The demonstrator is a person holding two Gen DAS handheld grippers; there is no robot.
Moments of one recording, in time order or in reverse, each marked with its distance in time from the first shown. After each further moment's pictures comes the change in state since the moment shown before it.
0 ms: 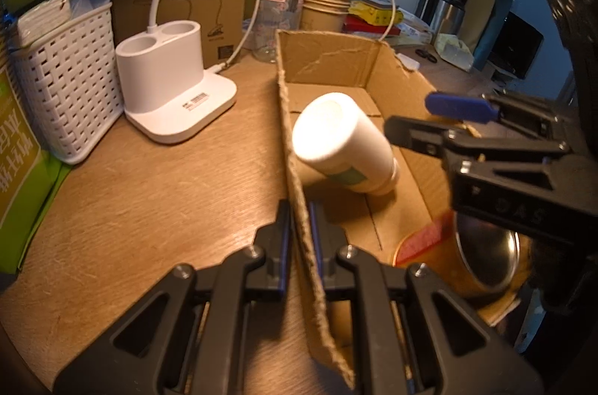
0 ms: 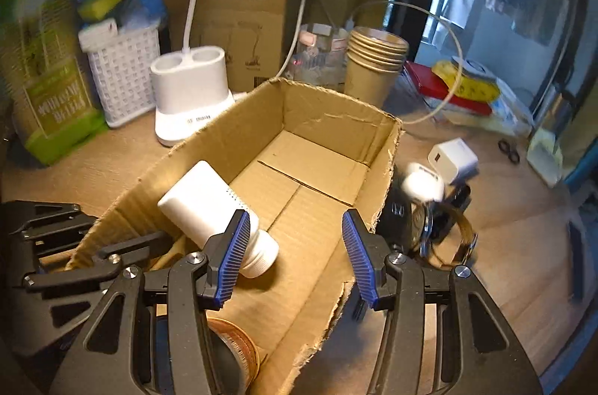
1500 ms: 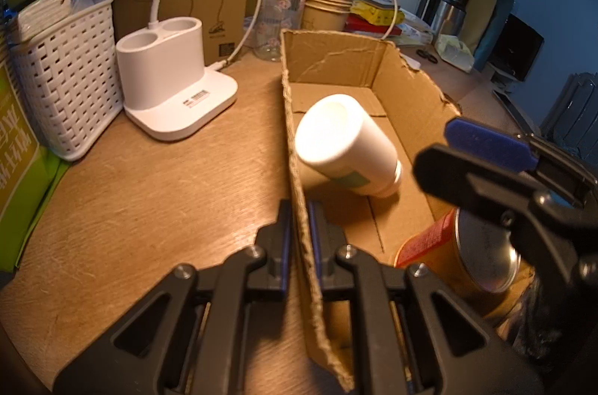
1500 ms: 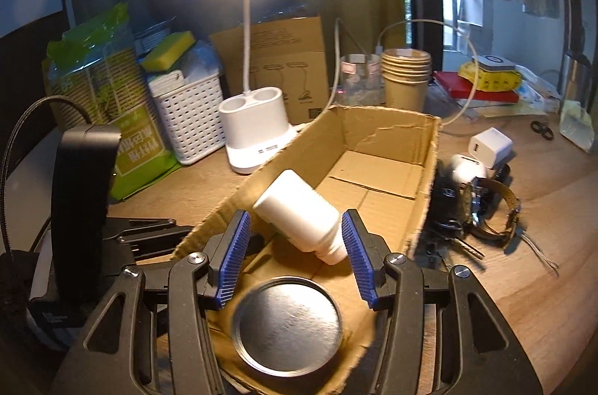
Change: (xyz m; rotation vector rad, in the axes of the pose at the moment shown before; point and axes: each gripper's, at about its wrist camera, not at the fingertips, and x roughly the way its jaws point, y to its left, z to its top) left arm 0.000 0.005 -0.001 -0.017 0.008 -0.012; right arm -0.039 0.014 -0.022 0.125 -0.151 0.196
